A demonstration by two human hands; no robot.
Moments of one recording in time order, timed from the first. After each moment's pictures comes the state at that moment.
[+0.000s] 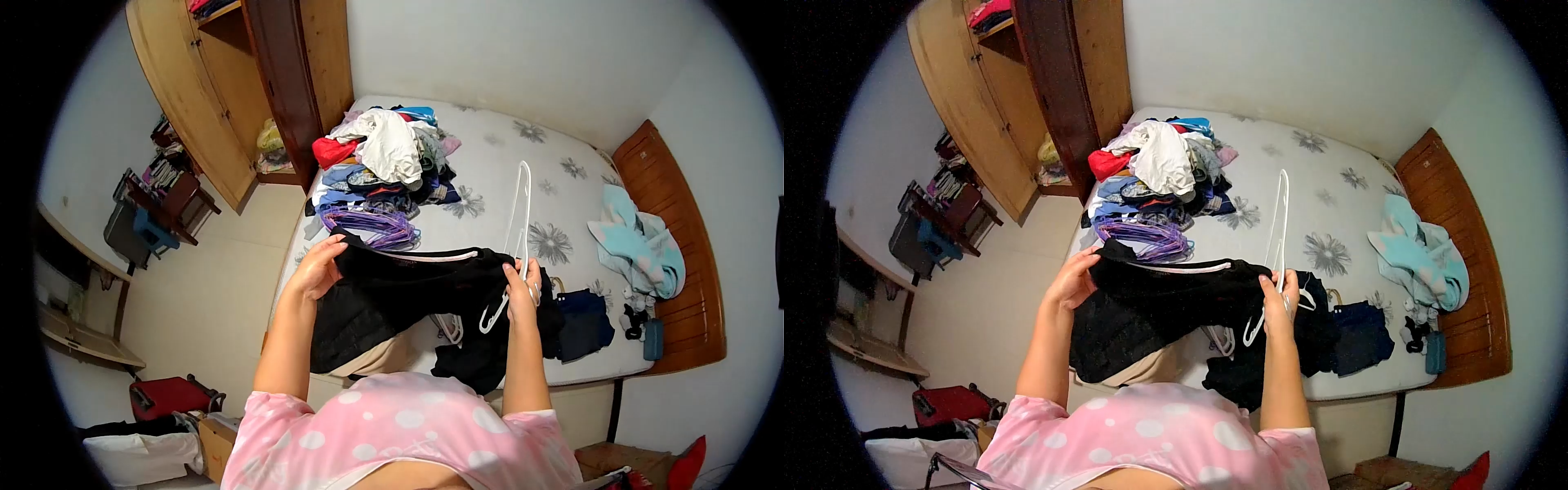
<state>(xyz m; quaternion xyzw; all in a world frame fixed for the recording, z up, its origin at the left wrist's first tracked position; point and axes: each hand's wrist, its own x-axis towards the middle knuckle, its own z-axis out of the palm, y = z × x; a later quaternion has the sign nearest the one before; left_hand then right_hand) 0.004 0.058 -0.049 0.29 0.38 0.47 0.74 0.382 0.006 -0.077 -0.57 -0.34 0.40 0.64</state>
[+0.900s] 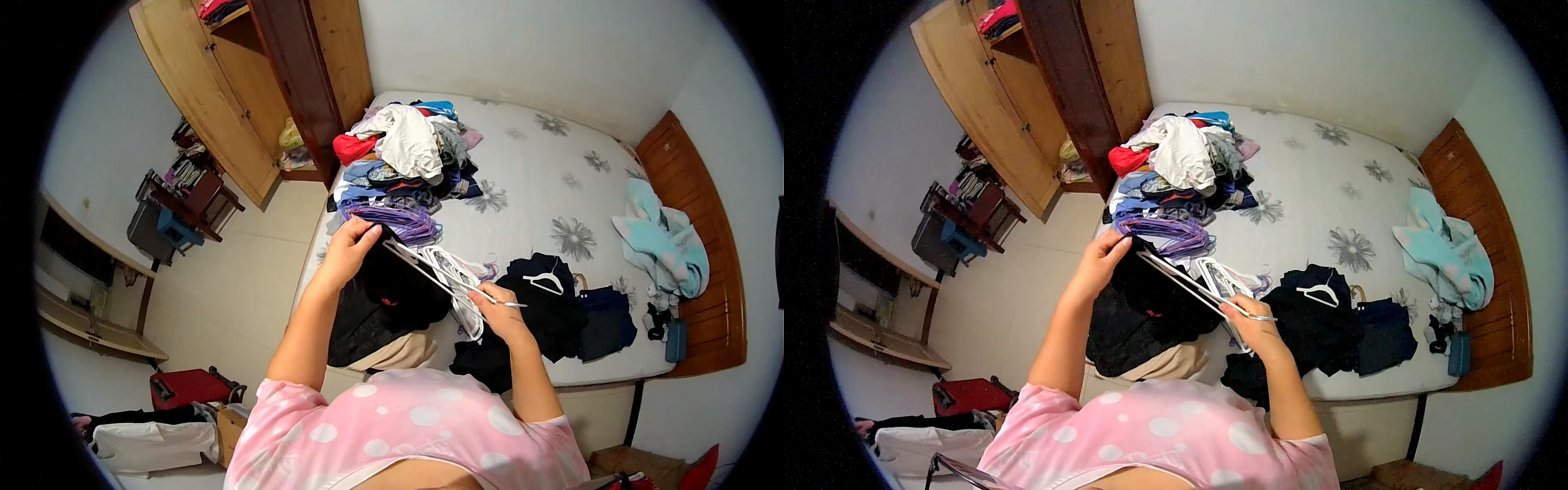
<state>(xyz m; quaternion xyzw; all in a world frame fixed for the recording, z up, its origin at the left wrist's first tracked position) 0.038 0.071 -0.045 0.67 0.45 0.48 0.34 0.343 -0.027 -0.074 -0.58 -0.63 0.39 0.34</state>
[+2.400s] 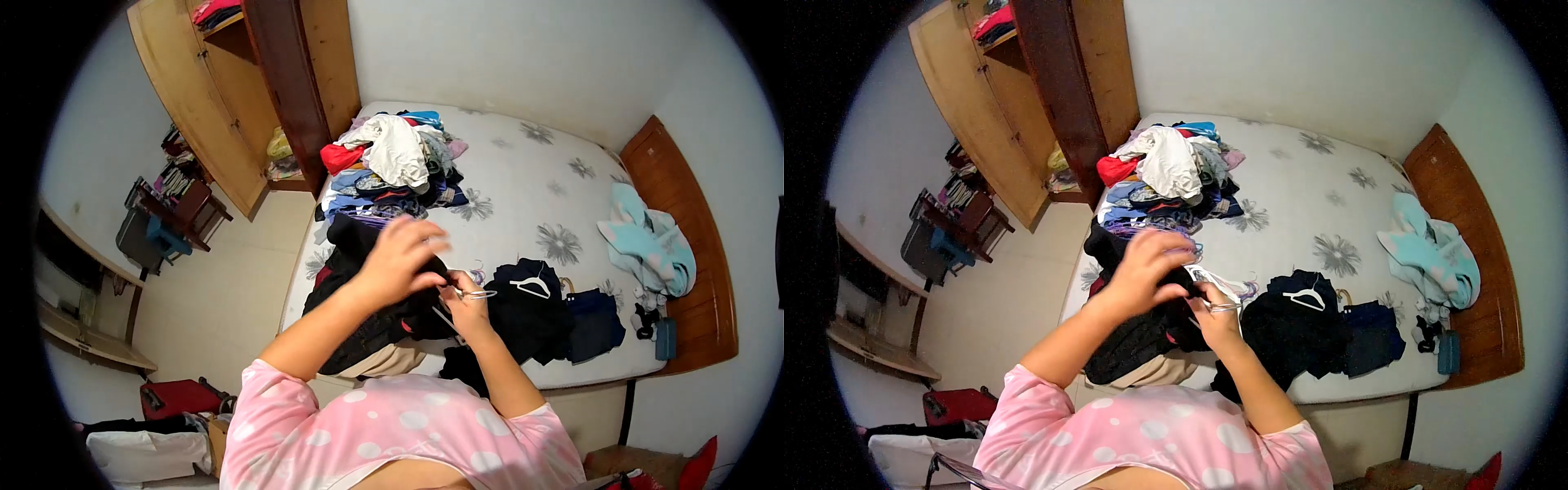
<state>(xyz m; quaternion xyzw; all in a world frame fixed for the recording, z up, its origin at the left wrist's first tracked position) 0.118 0.035 0.026 0.89 0.24 0.38 0.00 0.294 -0.022 -0.076 -0.50 -0.57 0.43 0.49</state>
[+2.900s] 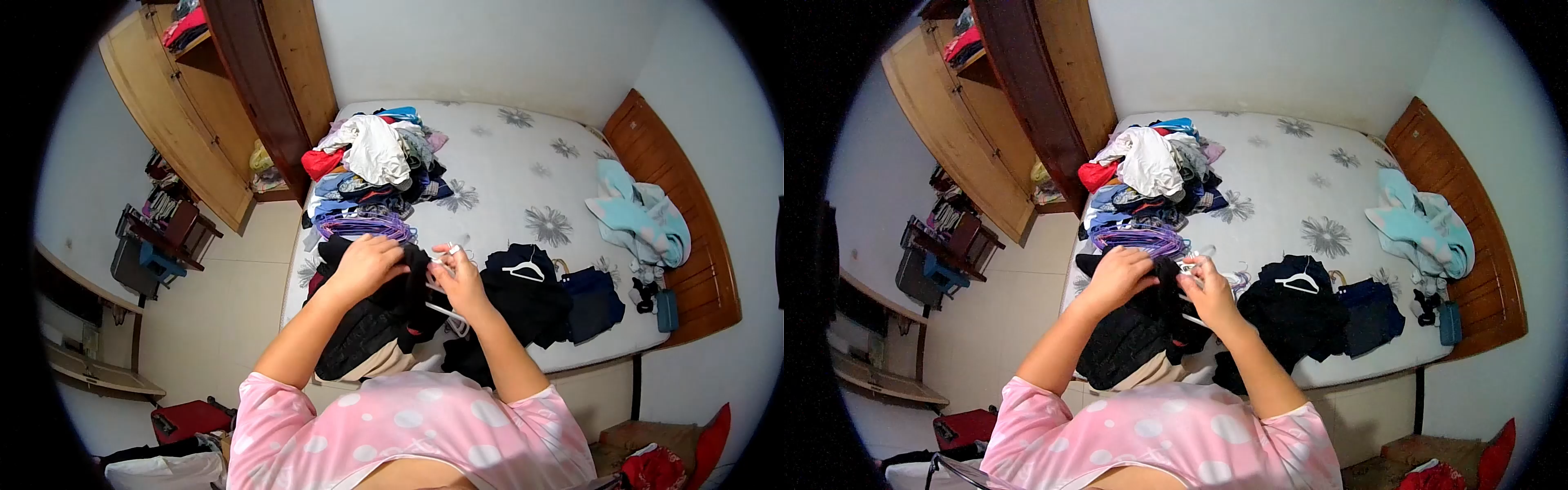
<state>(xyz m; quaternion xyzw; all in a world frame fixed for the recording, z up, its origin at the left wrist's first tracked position) 0.101 0.052 -0.006 0.93 0.30 0.22 -0.01 0.306 -0.004 -0.058 -0.49 -0.60 0.35 0.52</state>
